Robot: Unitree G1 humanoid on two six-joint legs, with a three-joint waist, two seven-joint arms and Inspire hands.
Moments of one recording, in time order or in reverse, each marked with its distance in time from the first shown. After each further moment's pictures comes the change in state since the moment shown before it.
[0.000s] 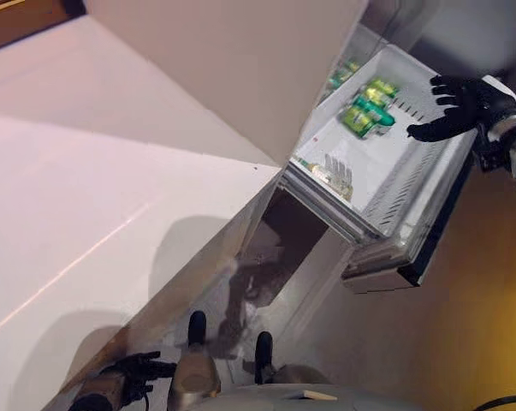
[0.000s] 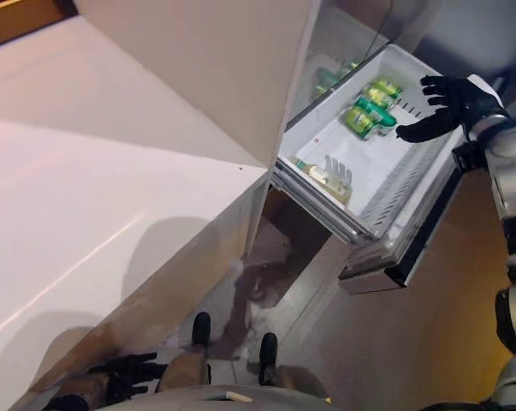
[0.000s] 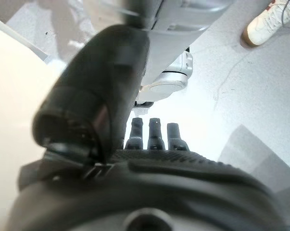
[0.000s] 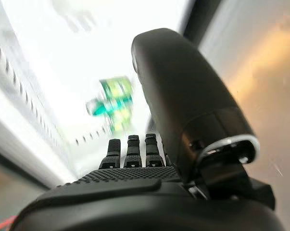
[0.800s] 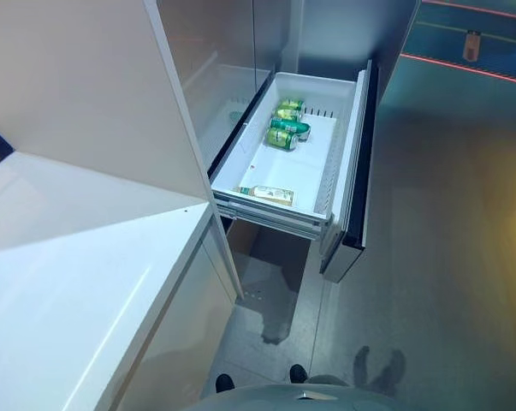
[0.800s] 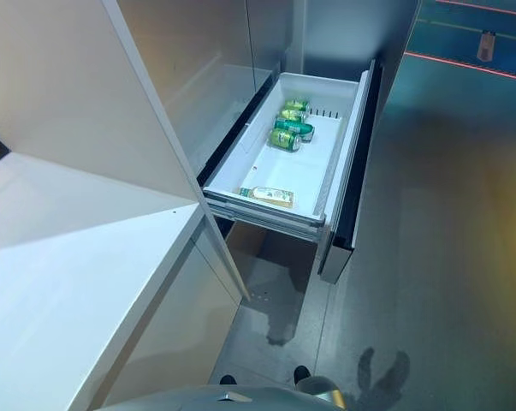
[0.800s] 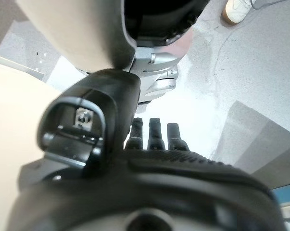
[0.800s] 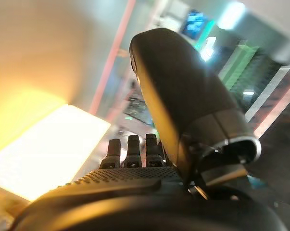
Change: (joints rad) left arm 0.108 -0.162 0.046 0.173 -0.004 -0.087 -0.030; right arm 0.828 0.332 -0.584 -0.112 0.033 -0.276 -0.542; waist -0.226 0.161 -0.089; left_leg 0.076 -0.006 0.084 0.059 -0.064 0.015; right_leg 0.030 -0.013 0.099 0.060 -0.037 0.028
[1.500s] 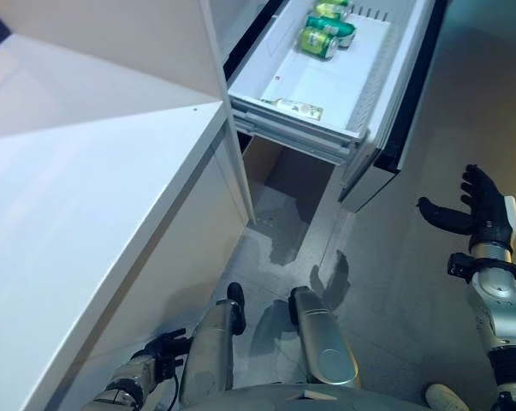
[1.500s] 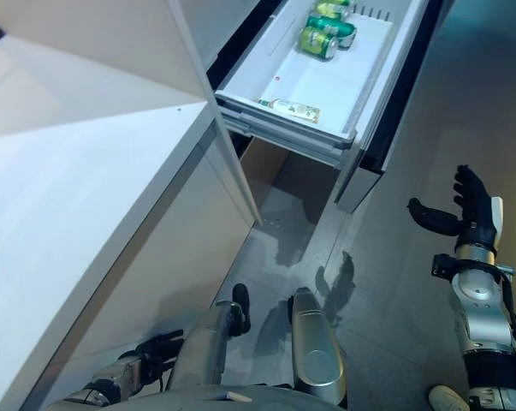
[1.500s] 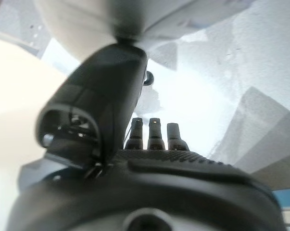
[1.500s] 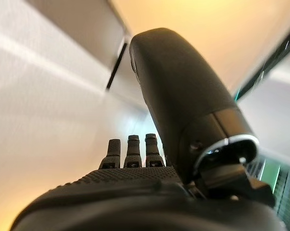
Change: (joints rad) left arm -0.273 0.042 -0.053 -0.034 -0.086 -0.042 0.101; right arm -0.249 0.037 0.394 0.040 0.048 -0.127 0.168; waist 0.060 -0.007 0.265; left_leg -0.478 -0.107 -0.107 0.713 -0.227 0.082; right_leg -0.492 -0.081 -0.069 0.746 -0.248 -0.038
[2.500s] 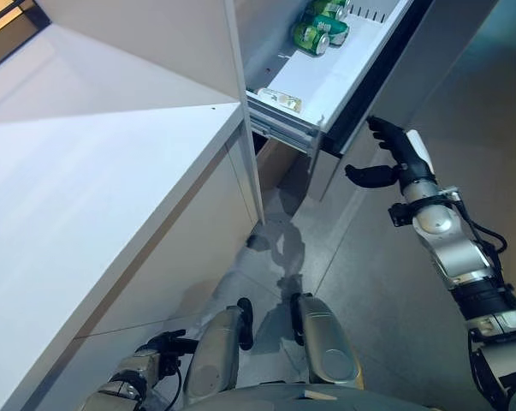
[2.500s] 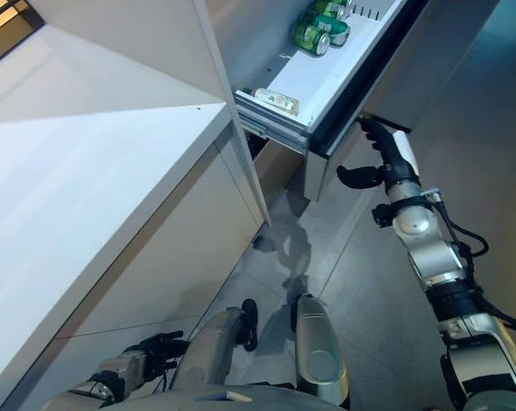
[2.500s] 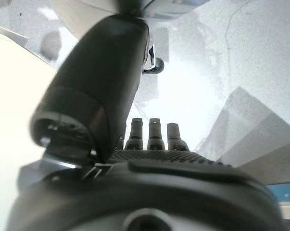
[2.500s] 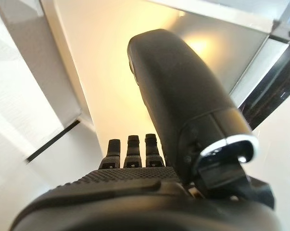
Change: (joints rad) left arm -0.032 -0.002 -0.071 0.005 0.030 0.066 0.035; right arm -0.442 -0.044 0.440 -0.038 -0.185 0.225 0.085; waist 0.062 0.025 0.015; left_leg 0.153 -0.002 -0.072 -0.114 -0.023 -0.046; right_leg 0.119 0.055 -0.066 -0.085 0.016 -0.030
